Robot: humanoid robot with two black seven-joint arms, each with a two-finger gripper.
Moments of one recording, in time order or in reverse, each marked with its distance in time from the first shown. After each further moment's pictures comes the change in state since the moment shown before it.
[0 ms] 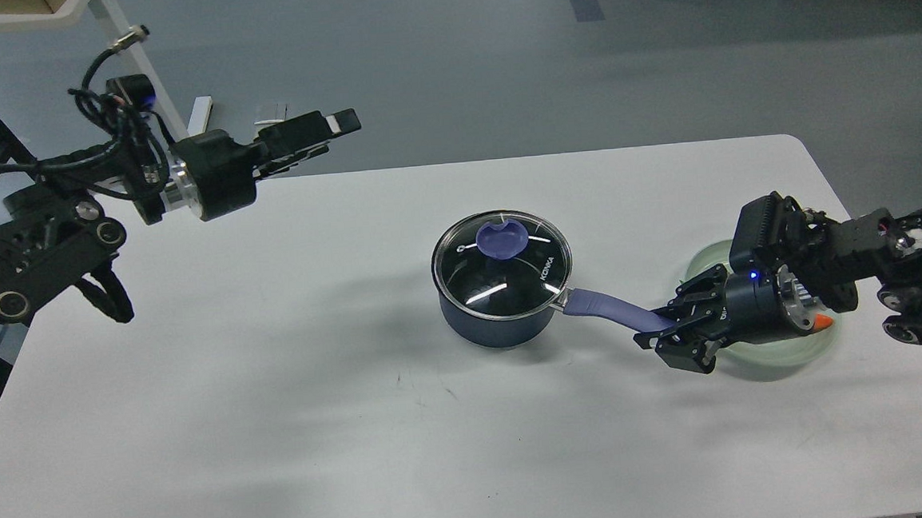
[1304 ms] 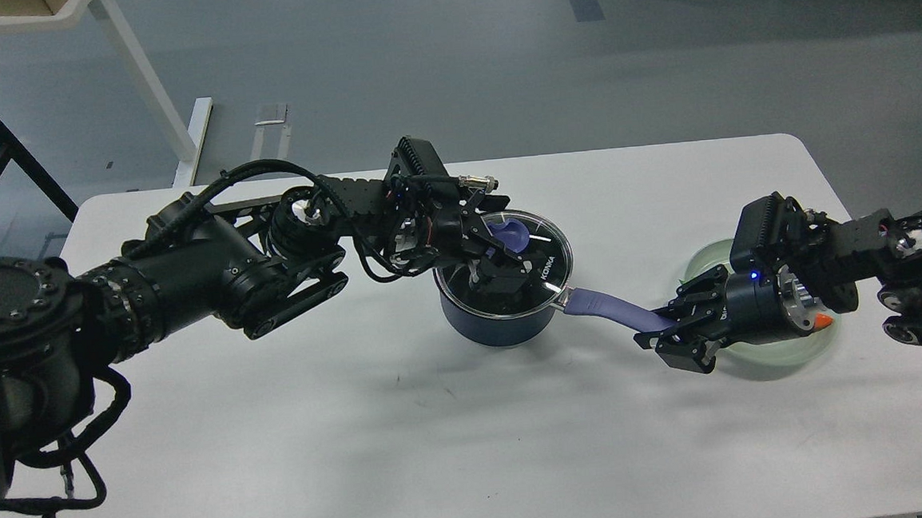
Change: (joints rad) left arm -0.170 -0.521 0.457 0.361 0.453 0.317 0.000; right arm -0.004 0.000 0.000 0.000 0.012 0.001 0.000
